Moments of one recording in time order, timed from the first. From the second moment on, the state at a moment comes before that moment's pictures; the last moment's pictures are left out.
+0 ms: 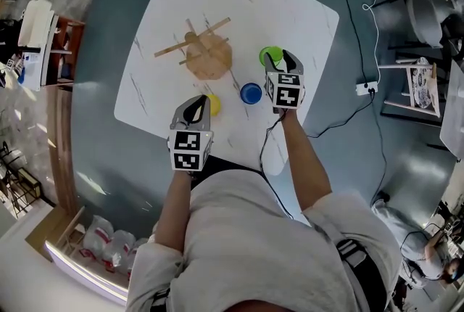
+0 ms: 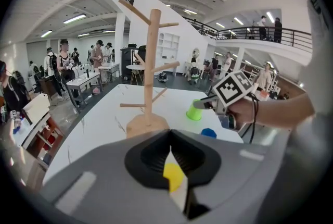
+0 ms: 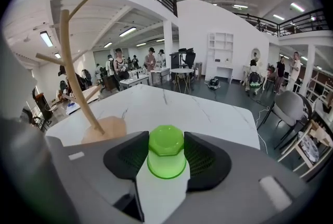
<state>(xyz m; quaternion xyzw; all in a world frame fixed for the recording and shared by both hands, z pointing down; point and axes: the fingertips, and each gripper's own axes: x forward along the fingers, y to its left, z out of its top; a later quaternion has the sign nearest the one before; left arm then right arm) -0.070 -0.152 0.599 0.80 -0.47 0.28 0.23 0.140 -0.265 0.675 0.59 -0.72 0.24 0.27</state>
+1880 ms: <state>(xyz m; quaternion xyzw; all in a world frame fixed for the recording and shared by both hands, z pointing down) -0.132 -0.140 0.552 0.78 -0.54 0.23 0.22 0.014 -0.293 0.563 0.47 -0.83 0.24 0.16</state>
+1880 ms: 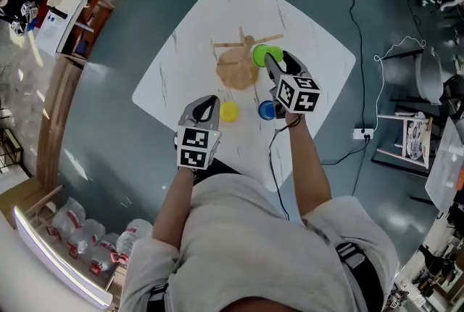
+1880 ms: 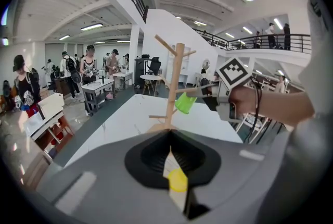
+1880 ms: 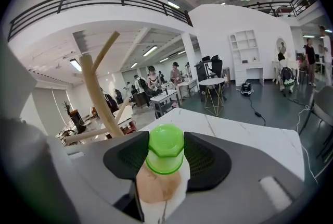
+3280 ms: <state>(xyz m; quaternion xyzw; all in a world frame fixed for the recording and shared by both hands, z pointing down) -0.132 -0.114 0.554 0.79 -0.52 0.24 0.21 0.029 -0.252 0.586 0.48 -0.82 0.25 0.18</state>
